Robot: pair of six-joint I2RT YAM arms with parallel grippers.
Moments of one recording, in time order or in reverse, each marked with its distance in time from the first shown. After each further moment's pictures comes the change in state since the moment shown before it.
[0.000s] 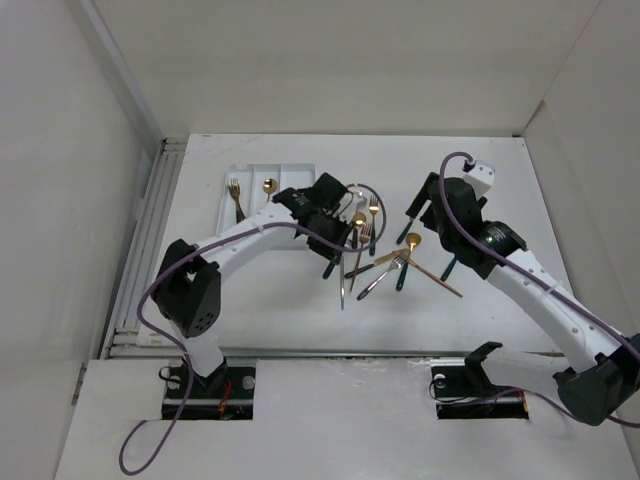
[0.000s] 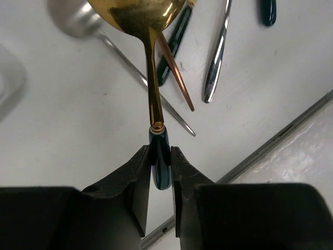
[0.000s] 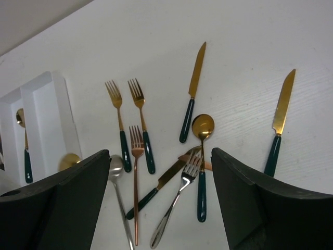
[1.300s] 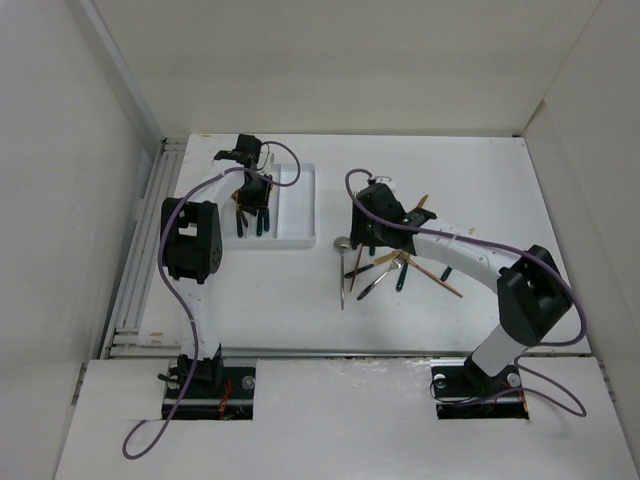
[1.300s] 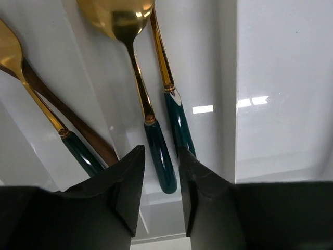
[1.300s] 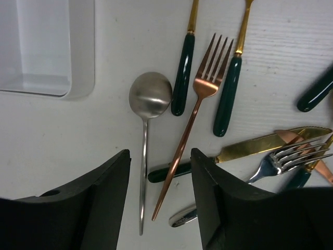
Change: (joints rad) left arm 0.579 0.367 0.297 0.001 -0.156 0.106; right arm 0.118 0.494 0.073 0.183 -0.397 -0.135
